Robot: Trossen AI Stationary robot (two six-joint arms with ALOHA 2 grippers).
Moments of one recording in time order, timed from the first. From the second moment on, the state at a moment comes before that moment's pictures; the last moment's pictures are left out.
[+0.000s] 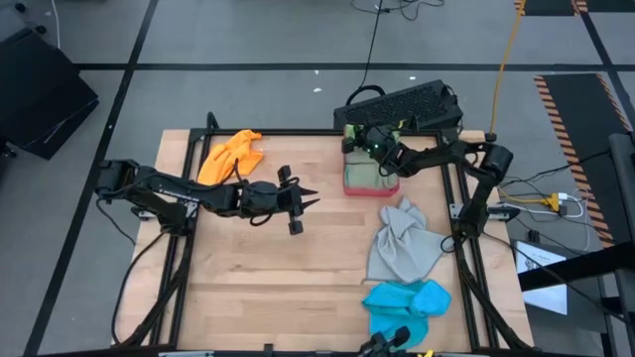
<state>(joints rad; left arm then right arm) -0.05 1.42 0.82 0.27 -0.31 0.13 -0.57 1.79 0.78 0.68 0.47 0.34</state>
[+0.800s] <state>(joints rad) -0.05 1.42 0.82 0.27 -0.31 0.13 -0.65 1.93 0.76 0.71 0.44 0.43</state>
